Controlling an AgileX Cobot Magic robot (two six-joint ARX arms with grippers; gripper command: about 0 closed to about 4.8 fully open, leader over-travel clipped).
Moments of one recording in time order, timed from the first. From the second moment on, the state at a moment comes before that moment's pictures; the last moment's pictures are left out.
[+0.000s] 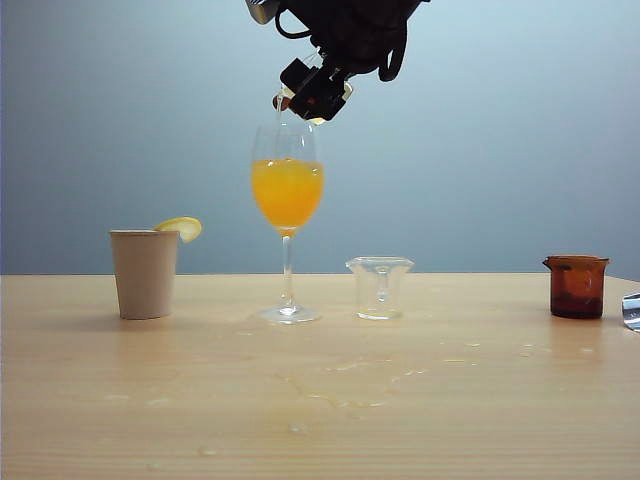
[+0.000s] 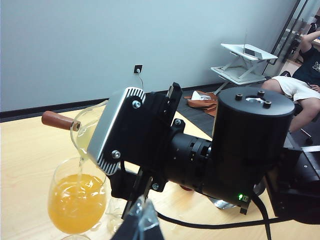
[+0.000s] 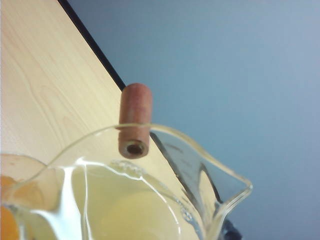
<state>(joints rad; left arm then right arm) -0.54 0.90 0.98 -0.13 0.23 -0.17 0.68 1.73 1.34 0.23 0.32 -0.77</state>
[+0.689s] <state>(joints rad) -0.54 0.90 0.98 -0.15 0.23 -0.17 0.69 1.73 1.34 0.23 0.32 -0.81</state>
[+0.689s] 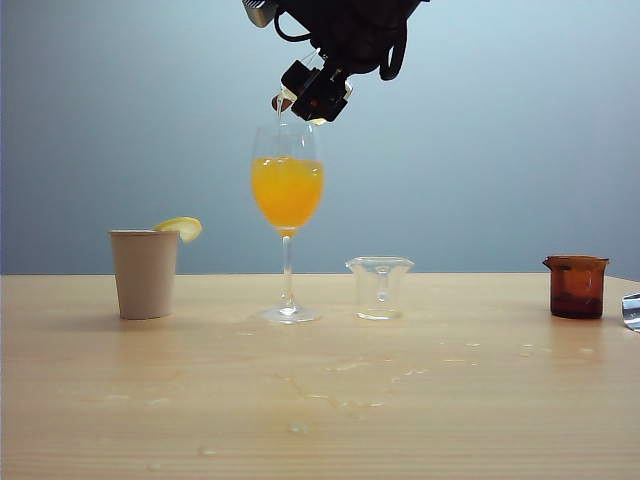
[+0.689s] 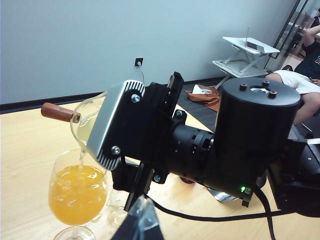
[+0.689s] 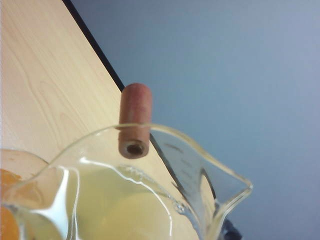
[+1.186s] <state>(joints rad) -0.54 0.90 0.98 -0.16 0.22 -0.17 0.69 1.73 1.34 0.23 0.32 -0.82</state>
